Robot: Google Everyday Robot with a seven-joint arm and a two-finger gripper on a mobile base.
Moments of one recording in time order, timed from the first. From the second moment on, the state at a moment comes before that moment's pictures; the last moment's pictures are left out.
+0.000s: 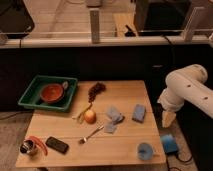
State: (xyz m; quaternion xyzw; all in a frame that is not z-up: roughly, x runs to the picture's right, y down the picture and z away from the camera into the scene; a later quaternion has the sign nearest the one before) arm 0.284 0.107 0.684 -0.28 0.02 0.02 0.96
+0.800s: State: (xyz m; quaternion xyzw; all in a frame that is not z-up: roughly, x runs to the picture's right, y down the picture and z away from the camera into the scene) arm 0.240 0.114 0.682 -0.28 0.01 -0.03 0.96
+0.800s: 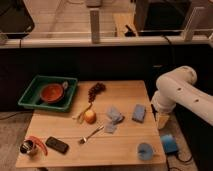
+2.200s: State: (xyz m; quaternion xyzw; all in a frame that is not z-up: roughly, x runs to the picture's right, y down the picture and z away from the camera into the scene) arm 0.132 0.131 0.696 -0.28 -0.03 -0.17 0.95
